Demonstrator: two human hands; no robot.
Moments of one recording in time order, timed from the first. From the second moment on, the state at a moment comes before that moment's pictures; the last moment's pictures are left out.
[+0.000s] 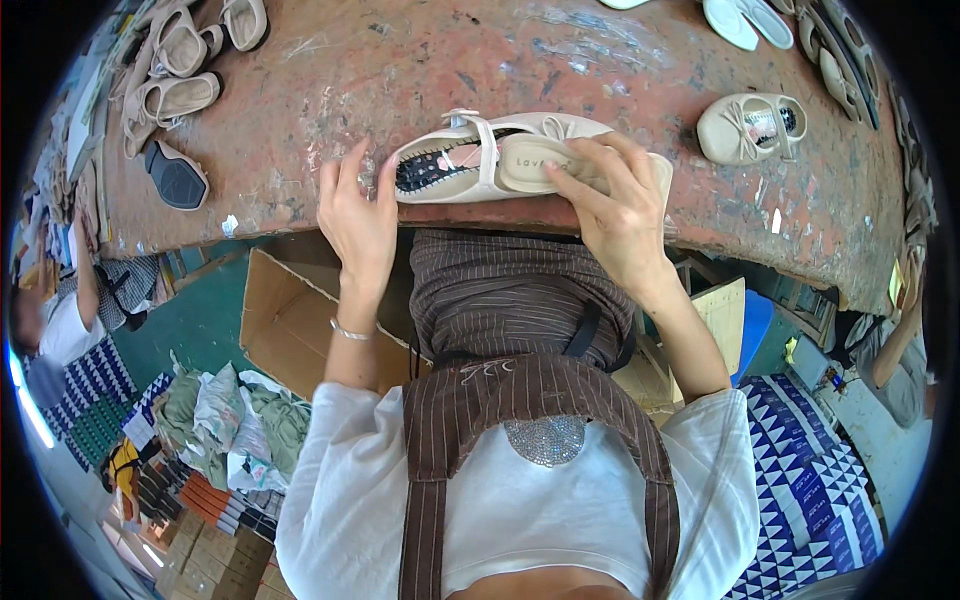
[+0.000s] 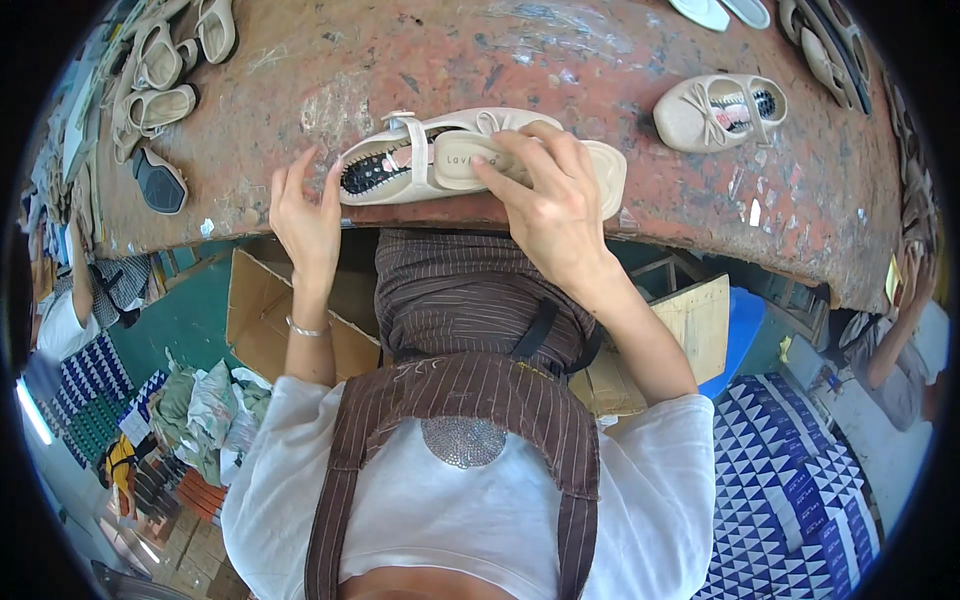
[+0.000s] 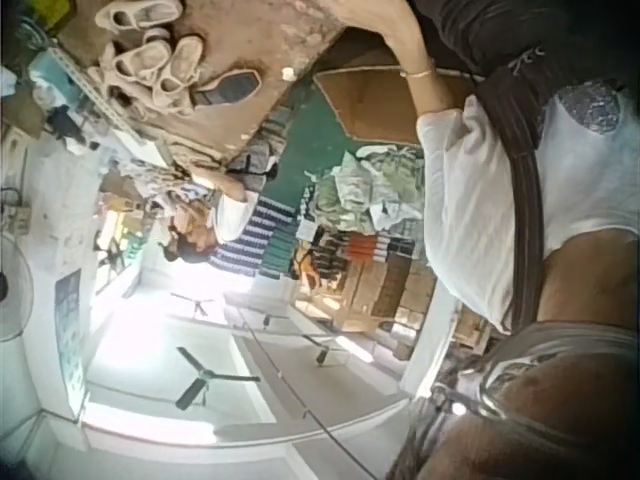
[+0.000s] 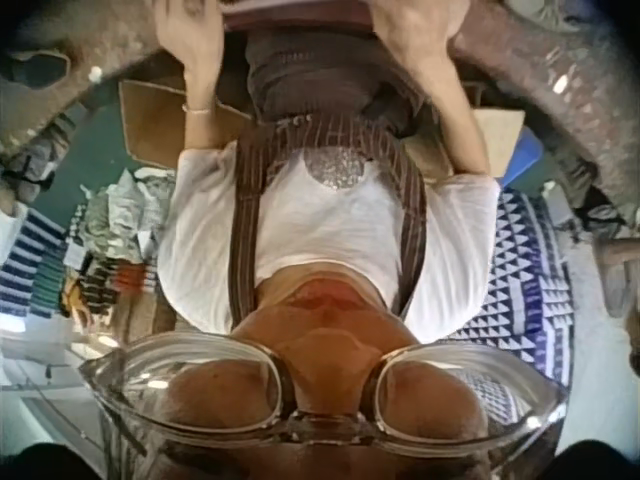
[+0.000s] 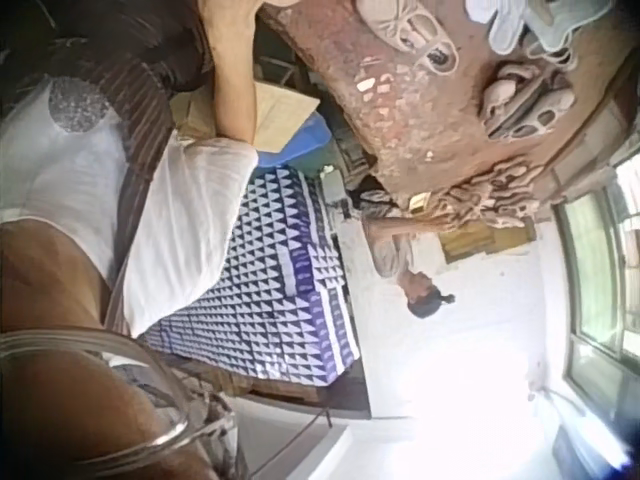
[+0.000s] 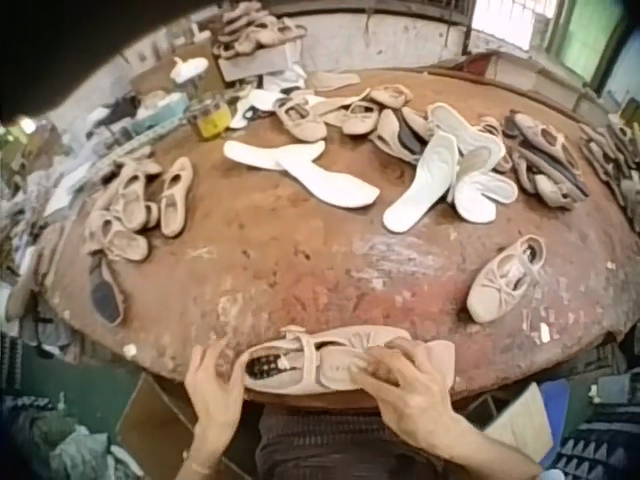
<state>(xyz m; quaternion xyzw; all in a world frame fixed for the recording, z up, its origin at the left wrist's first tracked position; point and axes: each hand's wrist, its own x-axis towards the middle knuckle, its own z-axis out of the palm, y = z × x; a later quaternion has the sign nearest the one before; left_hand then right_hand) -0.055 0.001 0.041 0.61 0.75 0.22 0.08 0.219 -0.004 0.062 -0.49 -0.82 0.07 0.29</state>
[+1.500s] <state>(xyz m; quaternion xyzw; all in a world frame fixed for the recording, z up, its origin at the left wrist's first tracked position) -0.033 -0.012 0.013 0.42 0.69 0.38 0.44 0.176 0.052 0.042 -0.56 -0.77 0.03 0.30</state>
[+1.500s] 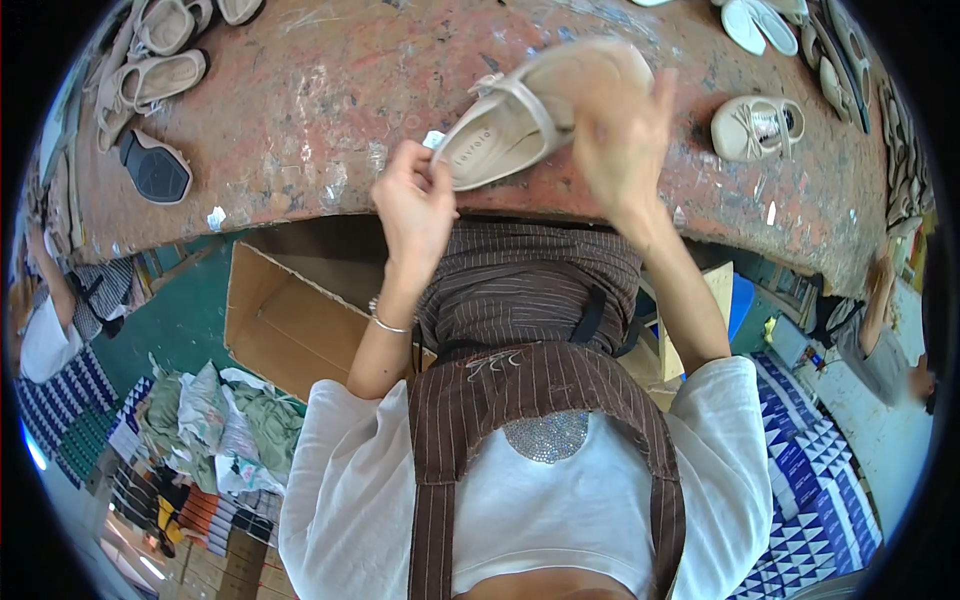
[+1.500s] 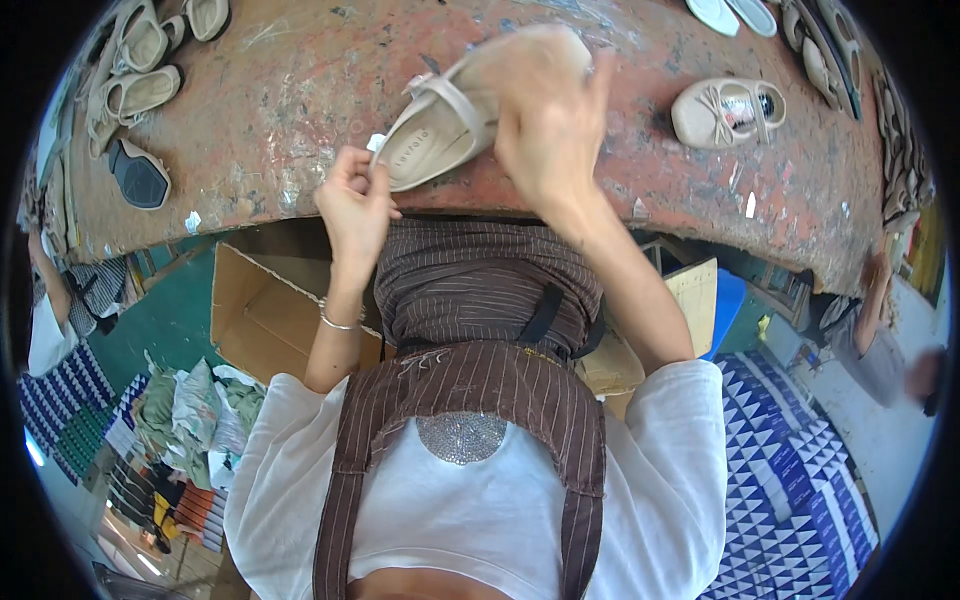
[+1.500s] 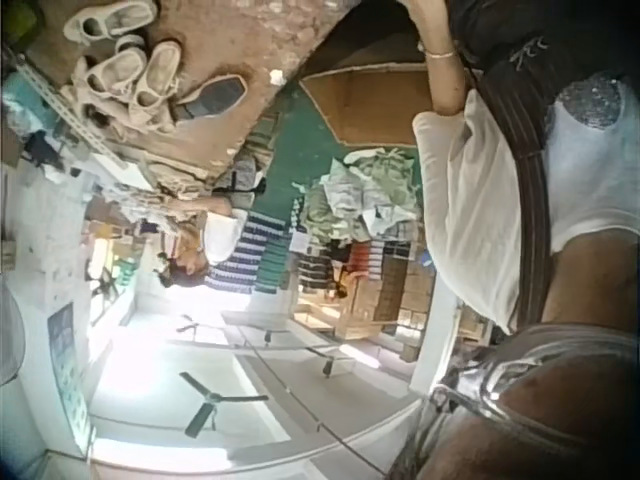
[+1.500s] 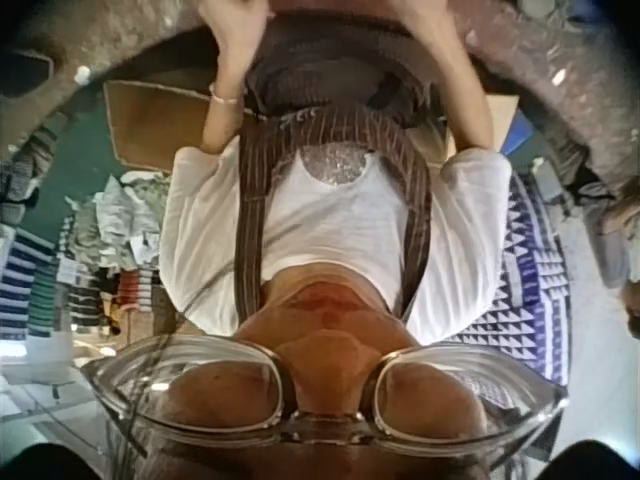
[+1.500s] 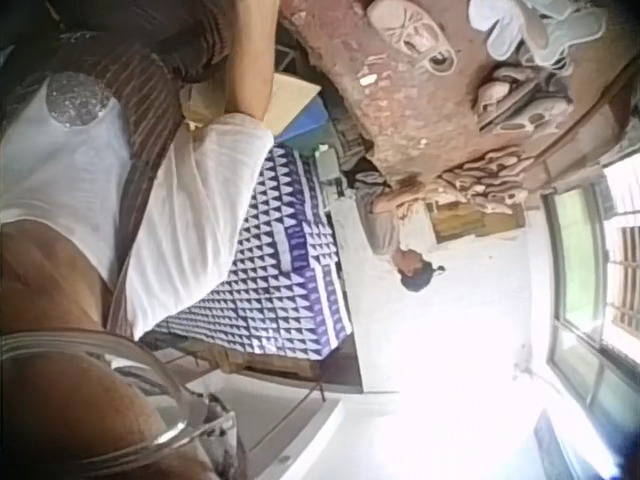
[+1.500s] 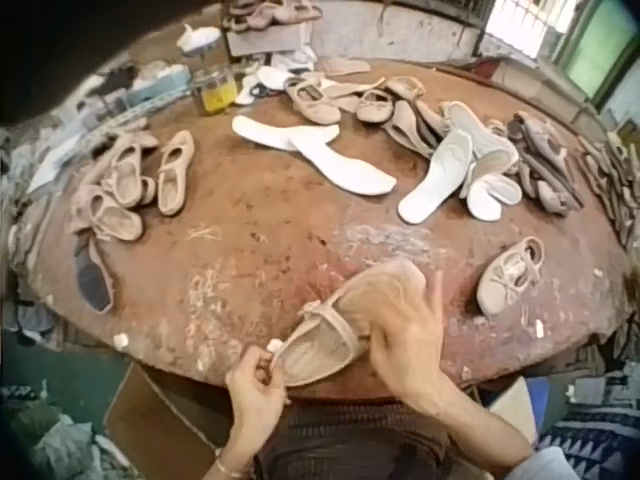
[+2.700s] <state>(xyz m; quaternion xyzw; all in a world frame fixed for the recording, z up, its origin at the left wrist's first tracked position) 0.055 -0.036 0.003 0.82 0.52 0.21 0.09 0.152 0.100 0.037 -0.63 -0.77 0.09 -0.07</state>
